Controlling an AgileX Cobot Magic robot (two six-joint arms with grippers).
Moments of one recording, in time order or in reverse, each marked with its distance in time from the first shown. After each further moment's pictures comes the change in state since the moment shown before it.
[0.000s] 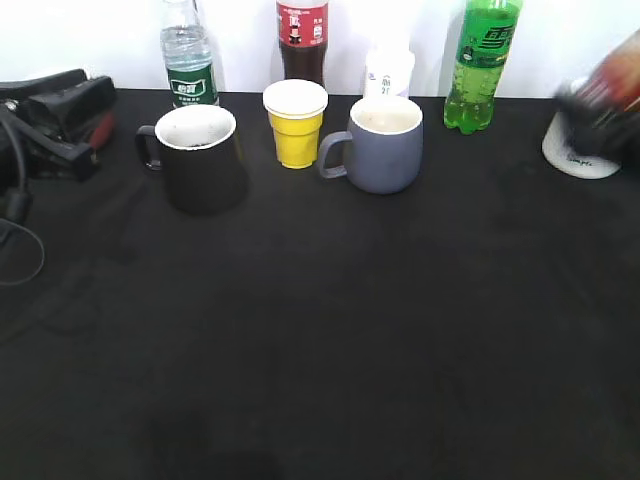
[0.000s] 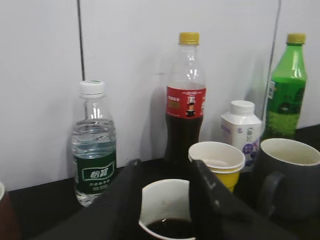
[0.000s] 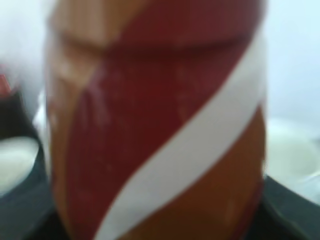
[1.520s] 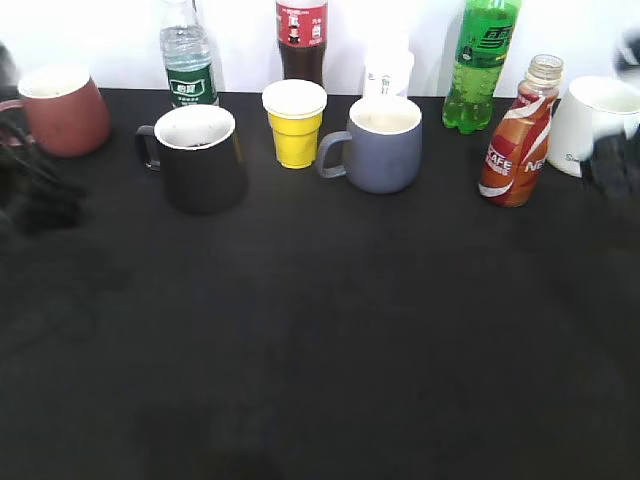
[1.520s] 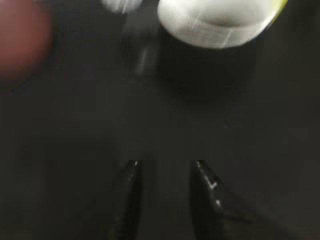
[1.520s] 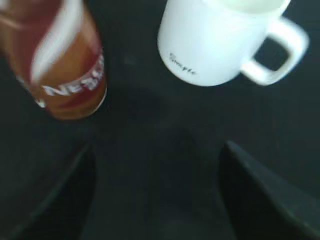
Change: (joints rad) left arm -0.192 -0.272 -0.321 -0.244 1.610 -0.078; right arm 0.184 -0.273 -0.267 -0.367 1.311 0.364
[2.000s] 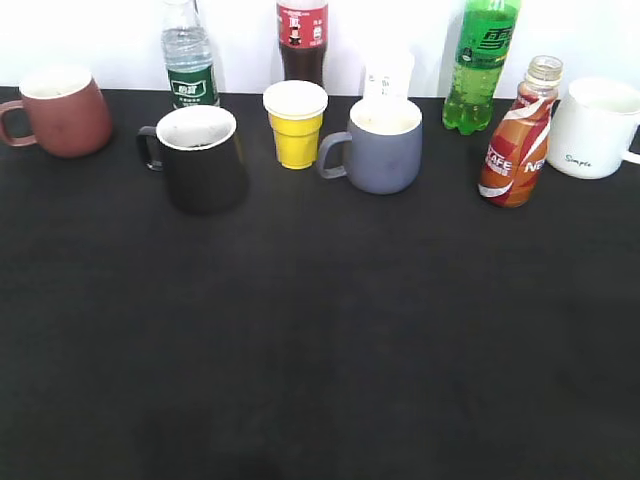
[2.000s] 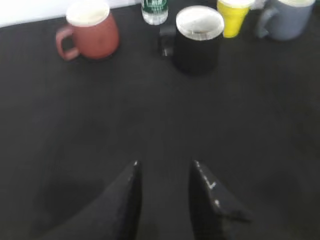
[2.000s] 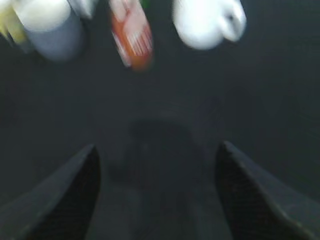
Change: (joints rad) left arm 0.000 -0.948 0.039 -0.059 0.561 0.216; right arm 0.252 -0.927 0.040 0.393 0.775 -0.133
